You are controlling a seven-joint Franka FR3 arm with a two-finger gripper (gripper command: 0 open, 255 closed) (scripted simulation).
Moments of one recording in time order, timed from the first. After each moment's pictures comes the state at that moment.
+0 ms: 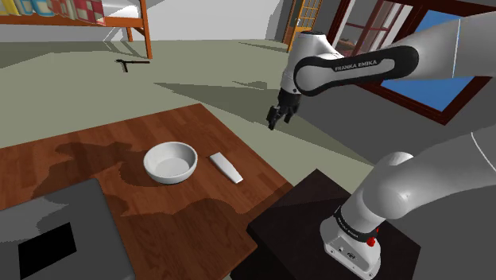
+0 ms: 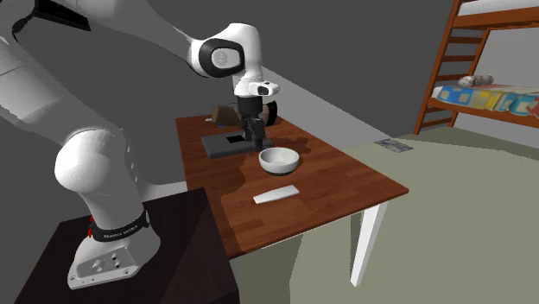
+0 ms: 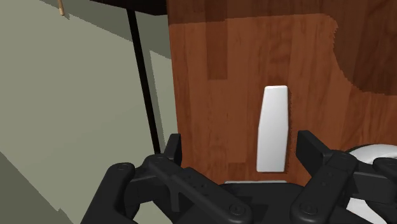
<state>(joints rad) 0.04 -0.46 -0.01 -2.56 -0.05 2.13 0.09</state>
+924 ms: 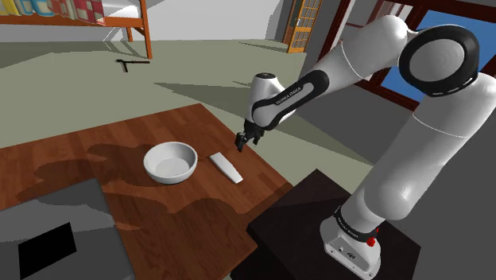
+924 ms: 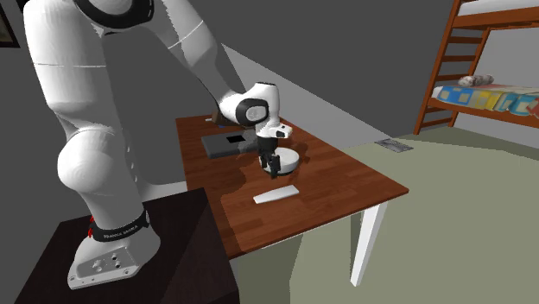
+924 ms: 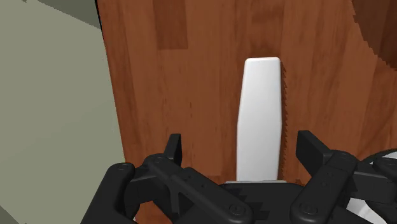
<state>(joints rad) 0.09 0.08 0.05 -2.44 -0.03 2.54 0.19</state>
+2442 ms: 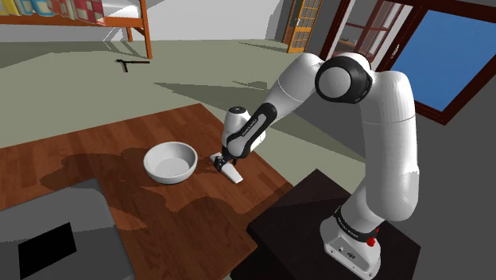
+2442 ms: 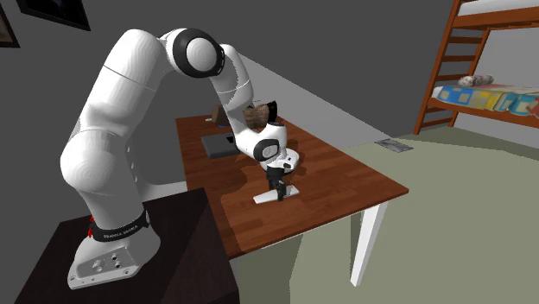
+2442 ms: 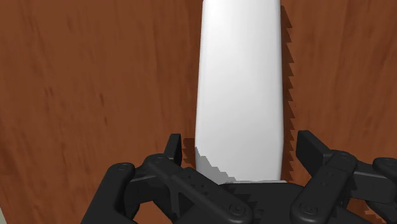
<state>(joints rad) 0.15 0.61 0.05 -2.16 -0.06 2.77 0.27</state>
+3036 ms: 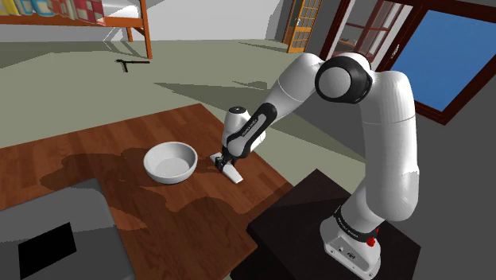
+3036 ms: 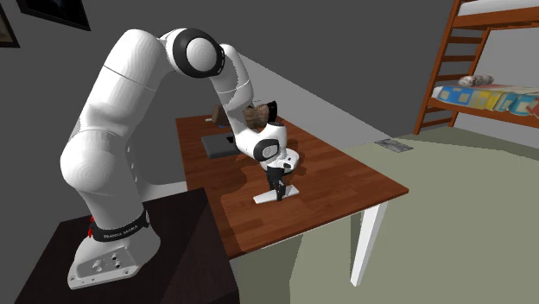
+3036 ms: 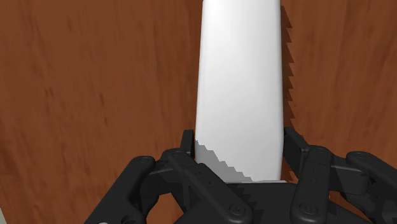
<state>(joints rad) 0.15 0.61 0.05 -2.16 -0.06 2.77 0.27</state>
